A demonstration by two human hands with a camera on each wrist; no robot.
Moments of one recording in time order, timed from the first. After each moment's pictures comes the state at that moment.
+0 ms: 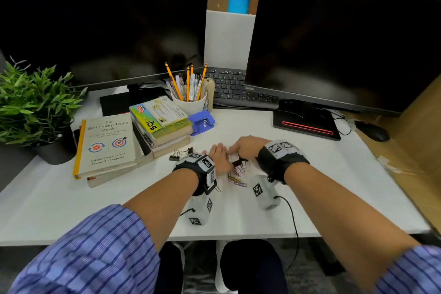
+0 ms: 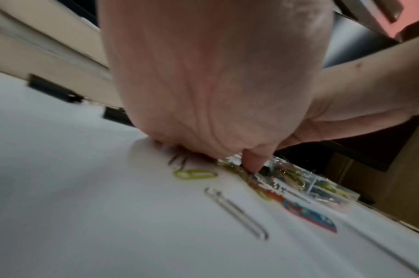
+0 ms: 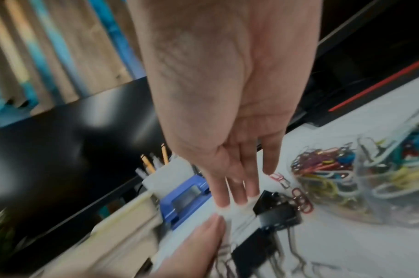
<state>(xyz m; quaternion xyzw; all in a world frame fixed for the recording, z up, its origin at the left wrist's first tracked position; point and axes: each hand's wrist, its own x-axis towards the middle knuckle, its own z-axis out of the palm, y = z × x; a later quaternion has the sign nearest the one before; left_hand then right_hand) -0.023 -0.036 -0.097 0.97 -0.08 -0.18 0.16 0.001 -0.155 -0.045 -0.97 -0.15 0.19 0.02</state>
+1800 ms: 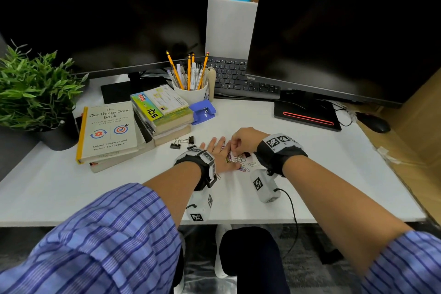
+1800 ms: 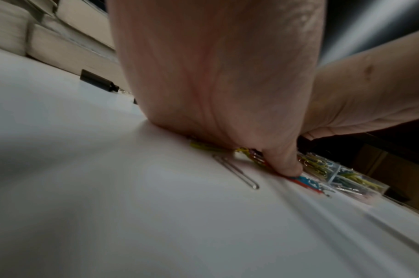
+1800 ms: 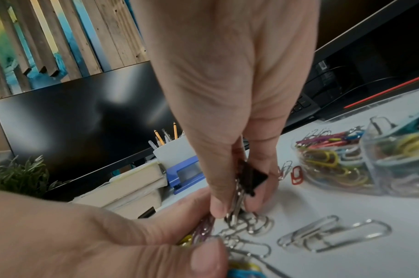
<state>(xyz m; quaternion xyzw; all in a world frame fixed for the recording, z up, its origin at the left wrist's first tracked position) -0.043 -0.036 -0.127 0.99 -0.09 -0.09 0.10 -0.002 -0.161 -0.056 -0.96 -0.20 0.19 0.09</state>
